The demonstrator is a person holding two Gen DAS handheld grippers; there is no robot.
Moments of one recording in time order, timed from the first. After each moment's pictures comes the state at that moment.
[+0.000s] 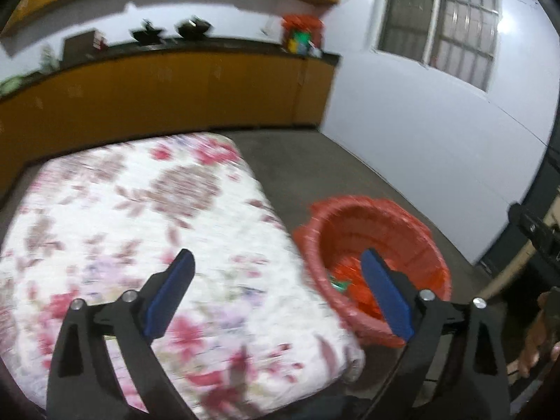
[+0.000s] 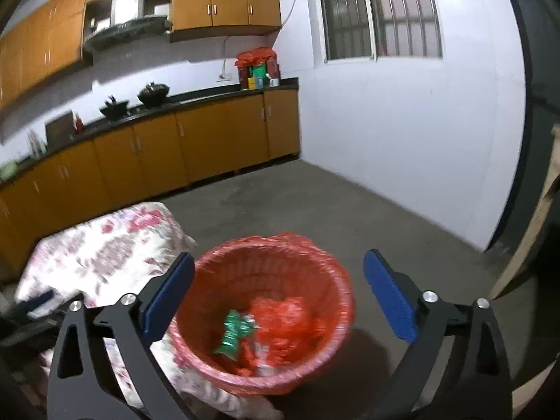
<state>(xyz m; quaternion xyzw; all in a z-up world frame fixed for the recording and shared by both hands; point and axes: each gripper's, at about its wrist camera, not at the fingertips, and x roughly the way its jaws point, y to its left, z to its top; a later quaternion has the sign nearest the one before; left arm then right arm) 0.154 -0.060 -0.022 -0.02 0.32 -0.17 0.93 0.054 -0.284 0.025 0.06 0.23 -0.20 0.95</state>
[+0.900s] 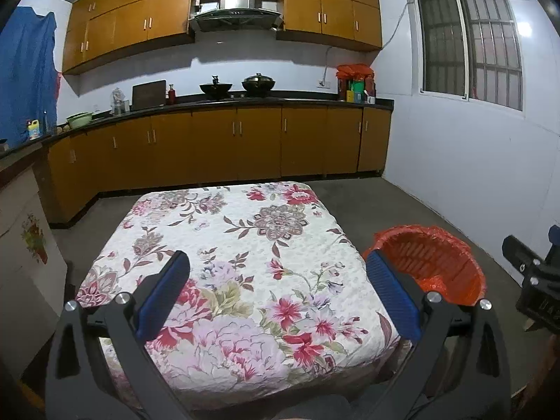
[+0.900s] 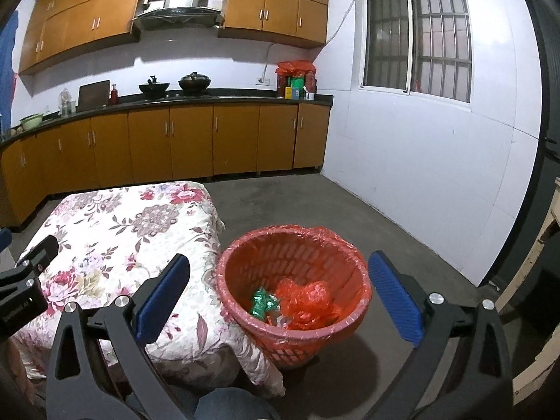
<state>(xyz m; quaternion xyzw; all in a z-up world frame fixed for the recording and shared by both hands) 0.040 -0.002 0.019 0.01 0.22 -0.04 0.98 0.005 -0.193 0.030 0.00 0.22 -0.14 0.97</state>
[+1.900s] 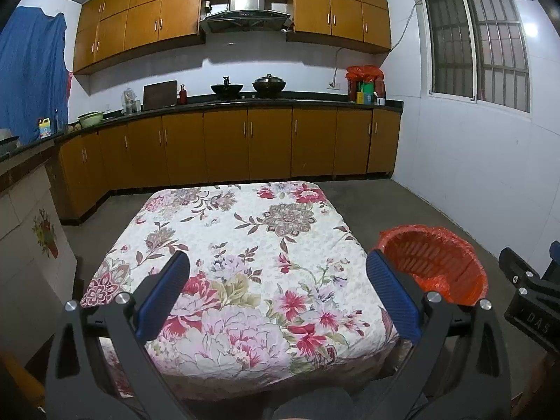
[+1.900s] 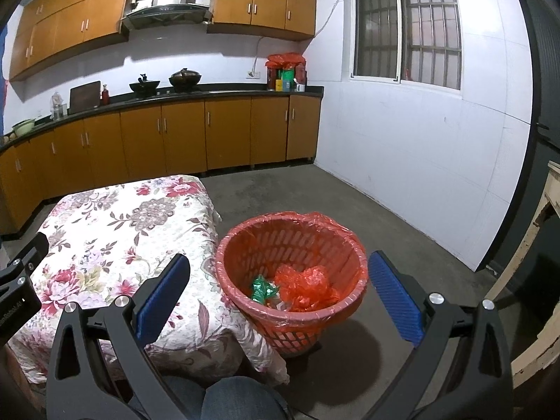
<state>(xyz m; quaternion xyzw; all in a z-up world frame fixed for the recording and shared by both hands) 0.024 -0.003 0.019 0.01 0.22 -0.02 0.98 -0.004 -0.191 0.020 0.01 0.23 -0.16 0.96</state>
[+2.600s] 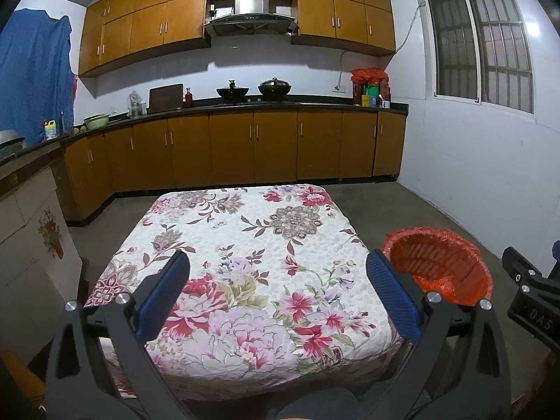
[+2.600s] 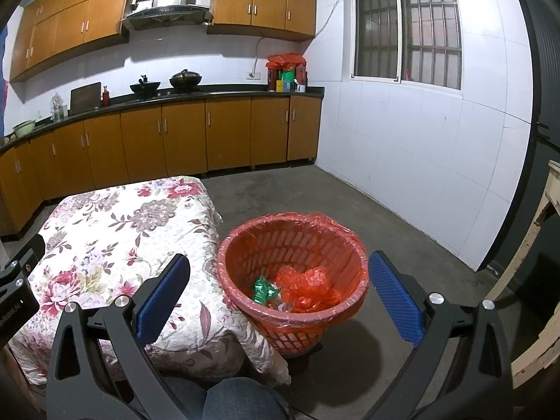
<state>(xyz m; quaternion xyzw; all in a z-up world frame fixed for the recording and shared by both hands) 0.020 0.000 0.018 0.01 0.21 -0.01 0.98 -0.005 -0.190 0.020 0.02 0.23 -0.15 0.96</state>
